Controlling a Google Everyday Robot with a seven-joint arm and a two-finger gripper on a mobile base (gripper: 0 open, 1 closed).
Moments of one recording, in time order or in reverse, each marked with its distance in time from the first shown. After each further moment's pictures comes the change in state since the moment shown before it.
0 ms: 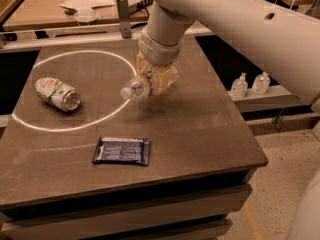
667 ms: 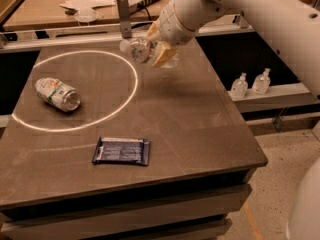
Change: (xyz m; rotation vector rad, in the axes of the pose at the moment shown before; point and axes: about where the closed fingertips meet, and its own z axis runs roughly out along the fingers) arm 0.056 -0.053 -0.038 0.368 -0.161 0.395
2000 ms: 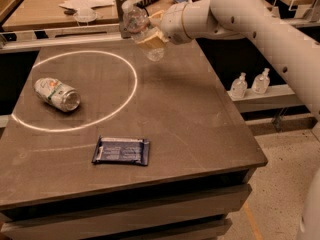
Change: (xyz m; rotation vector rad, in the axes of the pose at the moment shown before) arm 0.003 -0.061 0.013 0.311 -0.305 0.462
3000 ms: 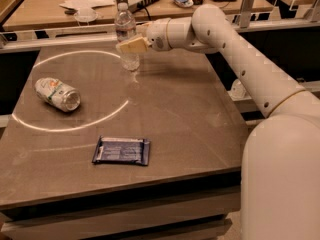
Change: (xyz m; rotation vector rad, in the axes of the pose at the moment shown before) arm 0.020 -0.009 0.081 -0.104 -0.192 0.402
